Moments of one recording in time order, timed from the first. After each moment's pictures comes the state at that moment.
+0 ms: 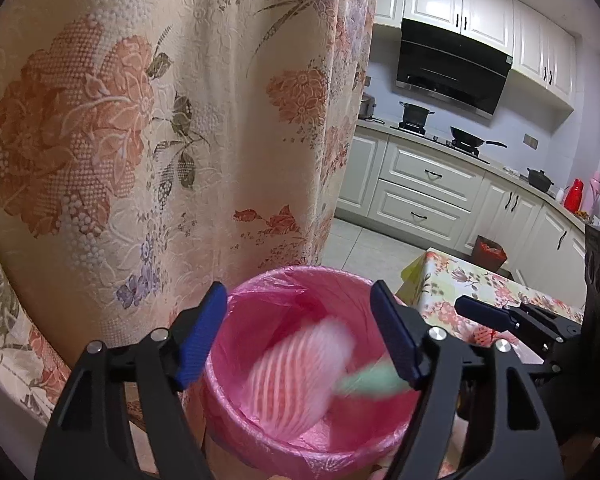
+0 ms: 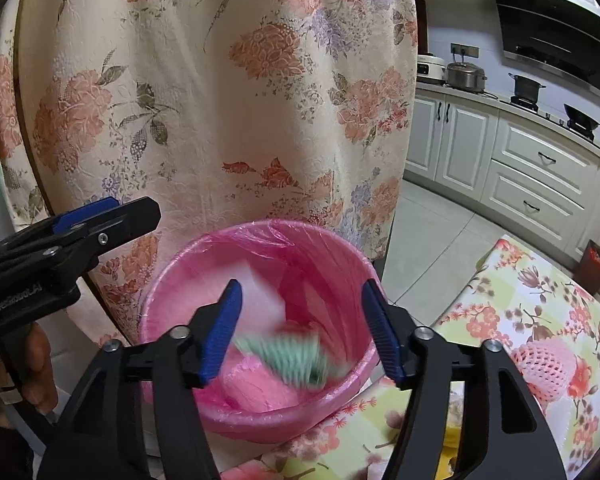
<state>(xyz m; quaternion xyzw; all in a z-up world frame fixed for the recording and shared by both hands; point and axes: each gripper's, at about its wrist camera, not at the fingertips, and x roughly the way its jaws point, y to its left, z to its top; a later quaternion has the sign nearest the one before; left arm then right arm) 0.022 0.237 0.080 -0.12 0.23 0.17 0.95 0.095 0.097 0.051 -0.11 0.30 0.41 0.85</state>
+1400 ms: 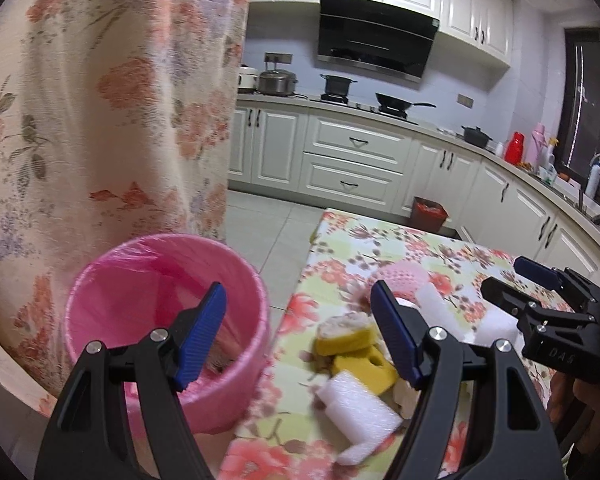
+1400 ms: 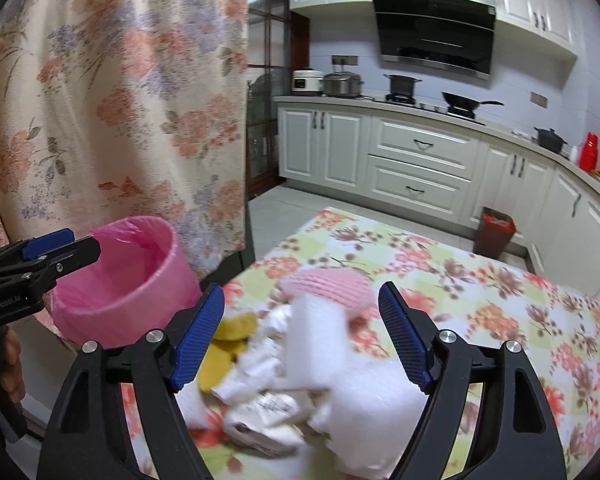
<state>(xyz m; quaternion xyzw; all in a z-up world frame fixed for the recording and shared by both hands) 0.052 0.091 0.068 -0.08 0.26 0.05 0.96 0.091 -0.125 0.064 -0.07 0.27 0.24 0.93</state>
